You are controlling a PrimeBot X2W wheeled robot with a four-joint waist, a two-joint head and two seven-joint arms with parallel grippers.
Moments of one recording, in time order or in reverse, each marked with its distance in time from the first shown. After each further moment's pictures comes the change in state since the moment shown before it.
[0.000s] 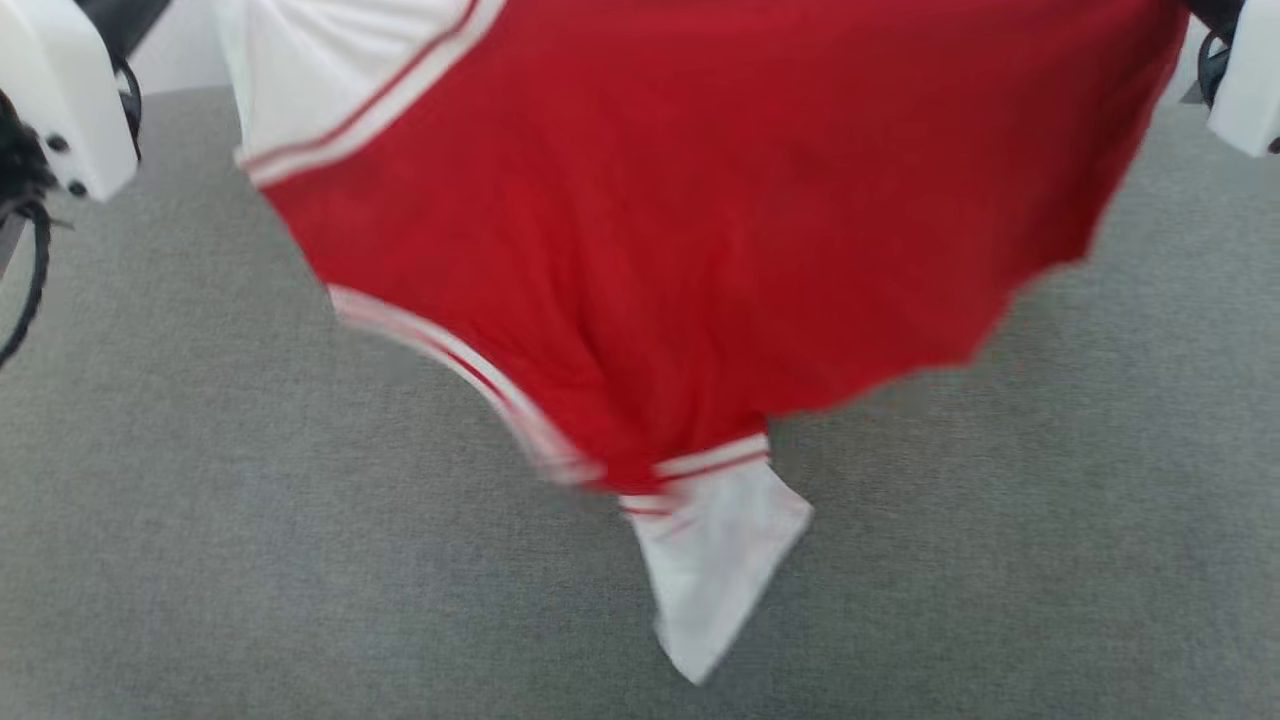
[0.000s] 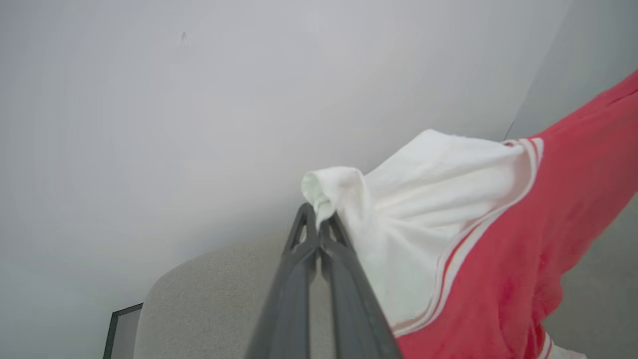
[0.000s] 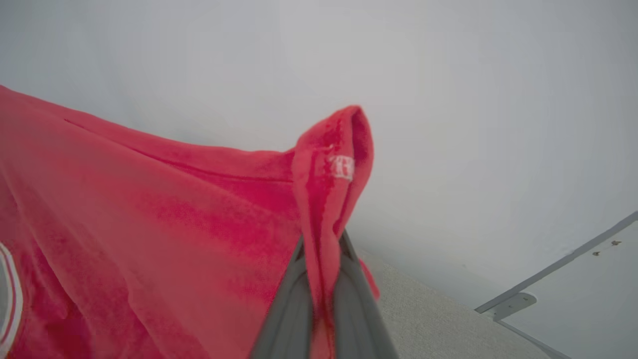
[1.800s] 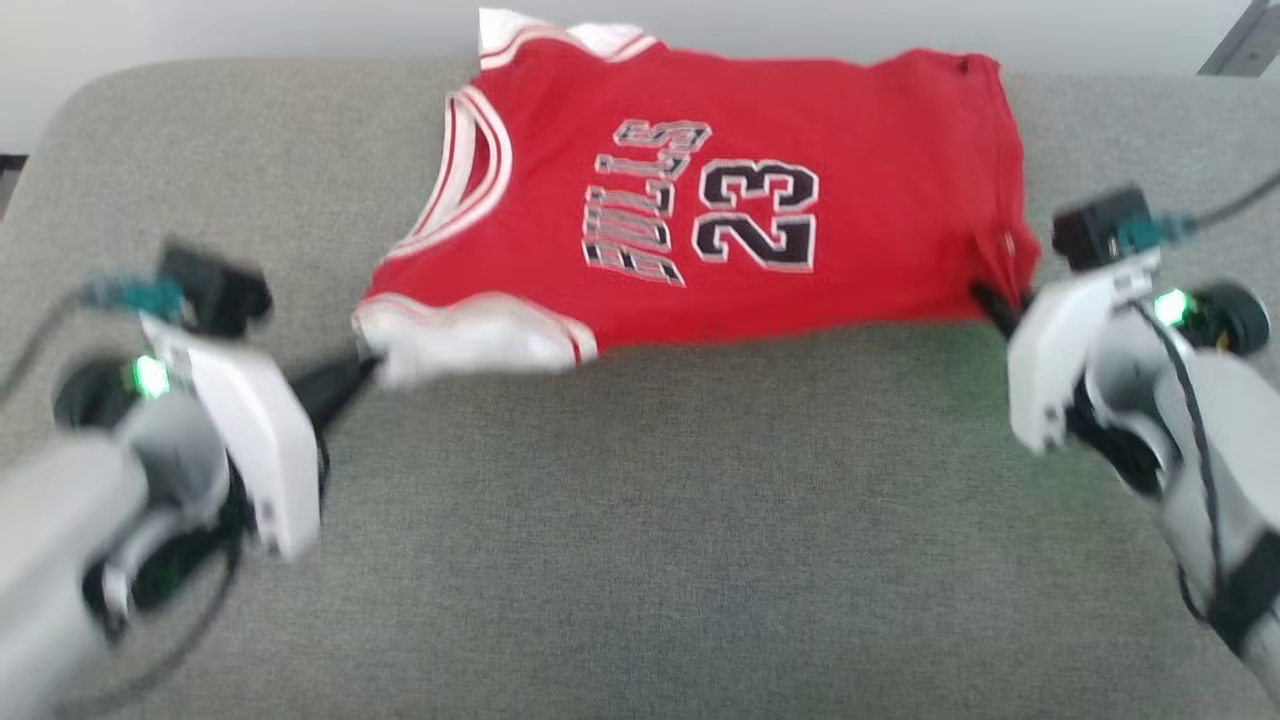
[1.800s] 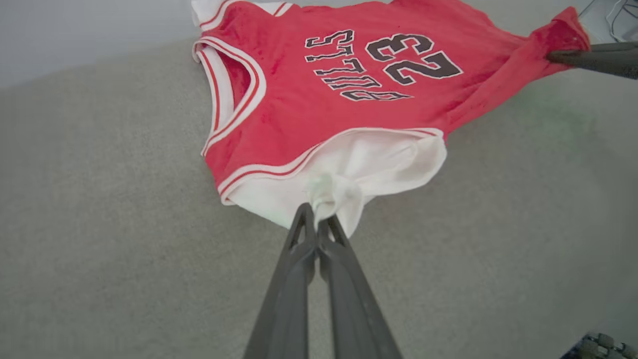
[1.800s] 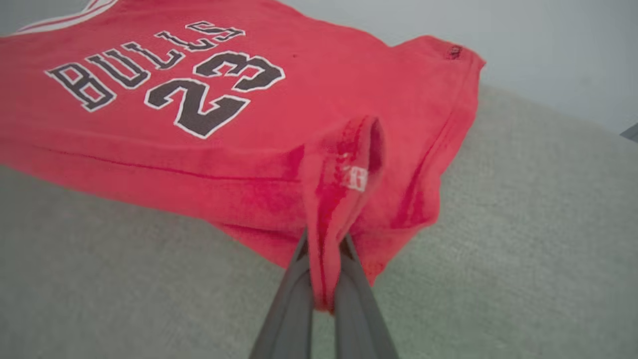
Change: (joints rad) left arm 0.368 -0.002 -0.211 -0.081 -0.058 -0.008 -0.239; right arm 0.303 0.200 0.100 0.416 -0.198 0.000 -0.387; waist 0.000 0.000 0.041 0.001
